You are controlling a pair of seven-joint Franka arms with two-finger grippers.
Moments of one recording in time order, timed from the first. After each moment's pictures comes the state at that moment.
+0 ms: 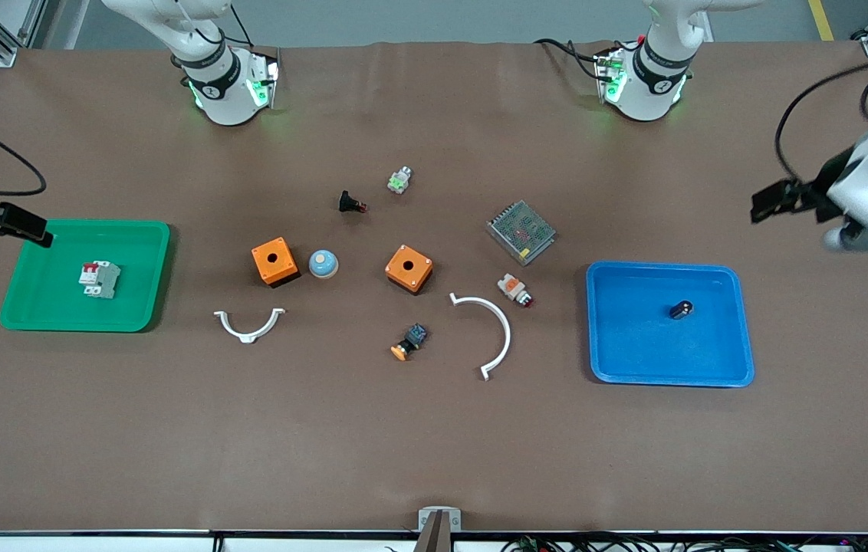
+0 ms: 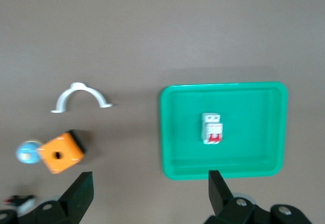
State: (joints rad) left arm -0.01 0.08 -0.05 -1.70 0.00 1.67 -0.04; right arm -0.14 0.07 -0.03 -1.68 -0.03 1.72 -0.13
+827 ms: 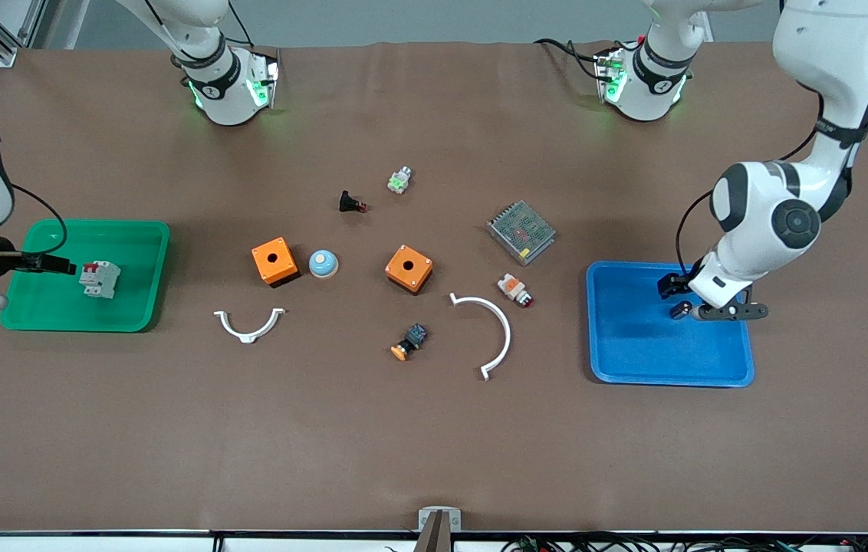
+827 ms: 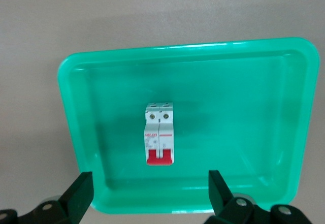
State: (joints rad) left arm 0.01 0.36 -0.05 -2.22 0.00 2.57 -0.04; right arm -0.37 0.32 -0.04 -1.94 -0.02 2.07 -0.30
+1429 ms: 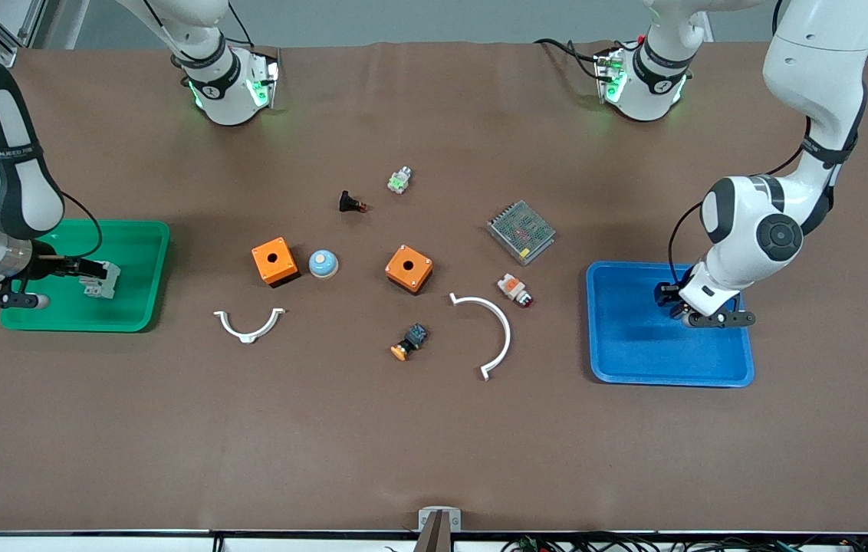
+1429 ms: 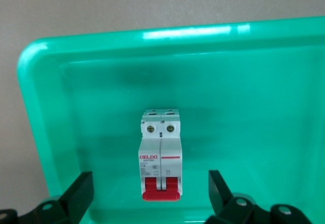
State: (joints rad) left arm 0.01 0.42 -0.05 -2.19 0.00 2.61 -0.04; right arm -0.37 0.36 -0.04 -2.08 -0.02 2.27 -0.30
